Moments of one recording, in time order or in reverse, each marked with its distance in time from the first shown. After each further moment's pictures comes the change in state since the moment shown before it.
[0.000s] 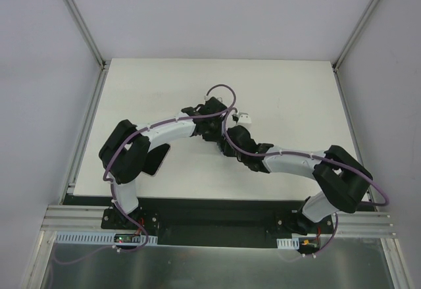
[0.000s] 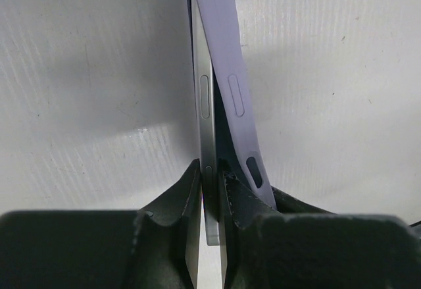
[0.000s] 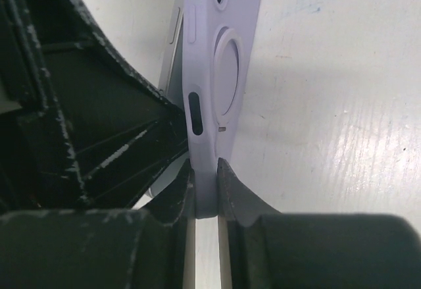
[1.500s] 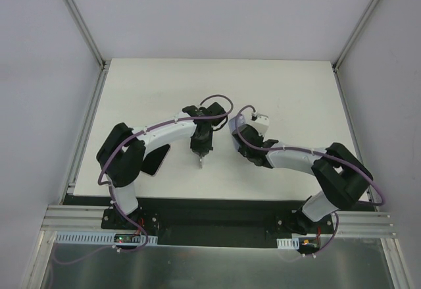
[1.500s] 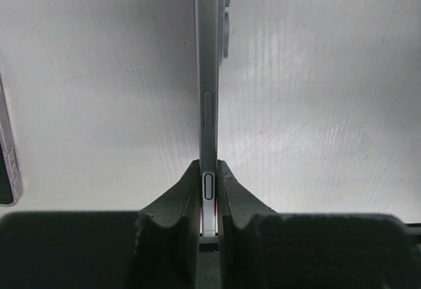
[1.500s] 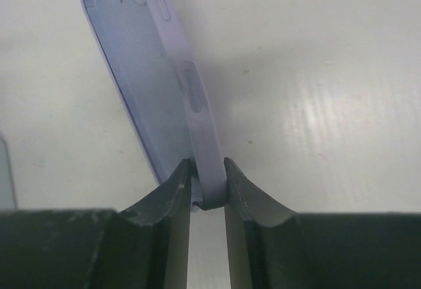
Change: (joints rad) left arm -0.054 -0.032 0.056 -0.388 -0.062 -0.042; right arm -0.064 0.055 0.042 -0.222 0.218 0.142
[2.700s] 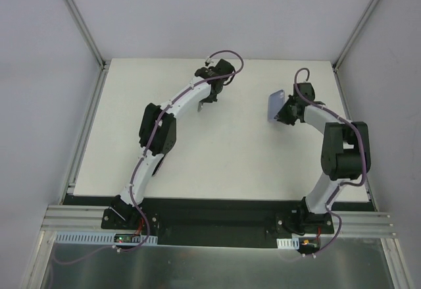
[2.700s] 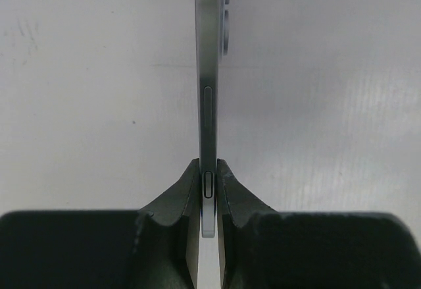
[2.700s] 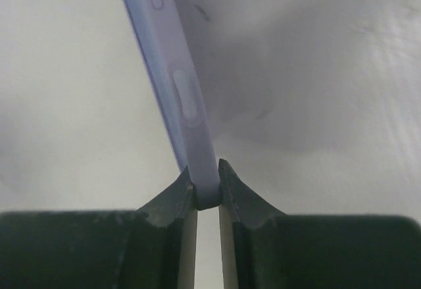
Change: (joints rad) left arm 0.200 0.600 0.930 -0.096 -0.389 0.303; right arm -0.755 0.153 0.314 -0.182 -0.613 -0.210
